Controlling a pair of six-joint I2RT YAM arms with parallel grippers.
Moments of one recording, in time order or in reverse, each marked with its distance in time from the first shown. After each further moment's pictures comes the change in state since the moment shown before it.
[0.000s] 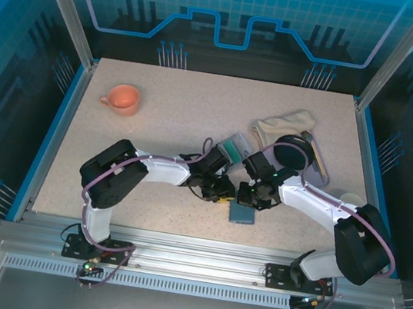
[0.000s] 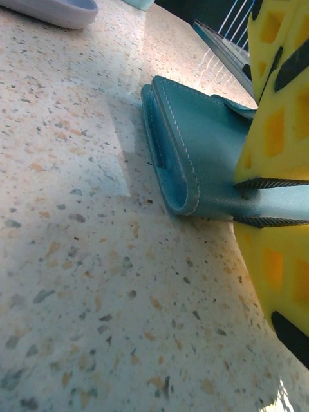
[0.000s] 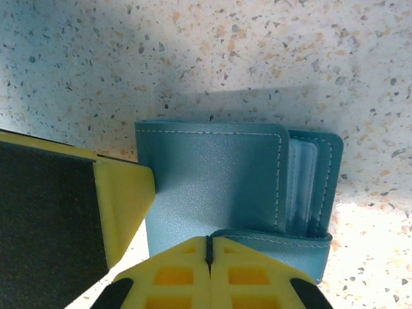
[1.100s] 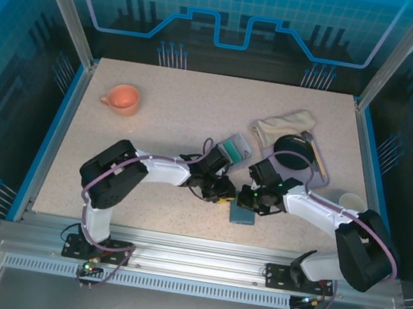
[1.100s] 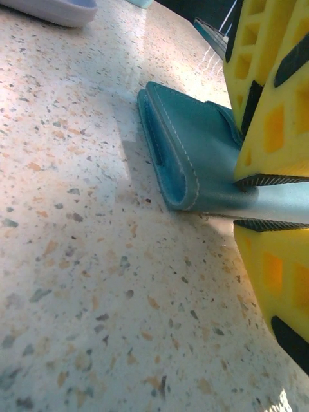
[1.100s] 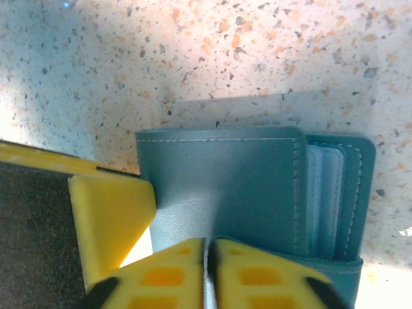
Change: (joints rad) left arm -0.005 -0.008 -0.003 -0.003 -0.018 0.003; right arm -0.040 -0.063 -0.142 0.190 -0.079 0.032
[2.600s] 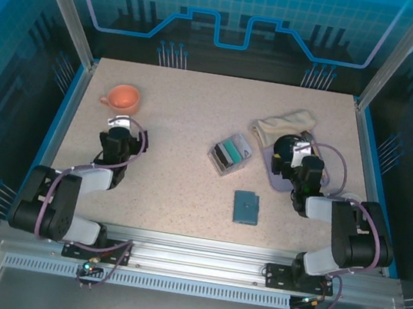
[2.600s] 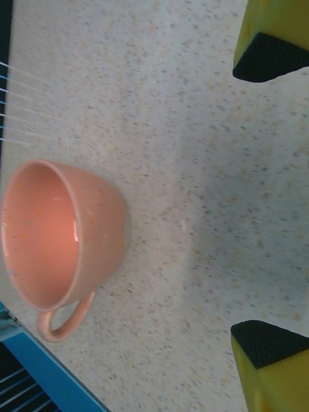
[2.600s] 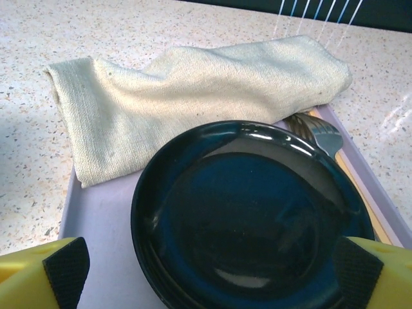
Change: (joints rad) left arm 0.745 -0.476 -0.631 0.679 -0.722 0.986; right arm -0.501 0.127 -0.272 1.147 0.232 -0.787
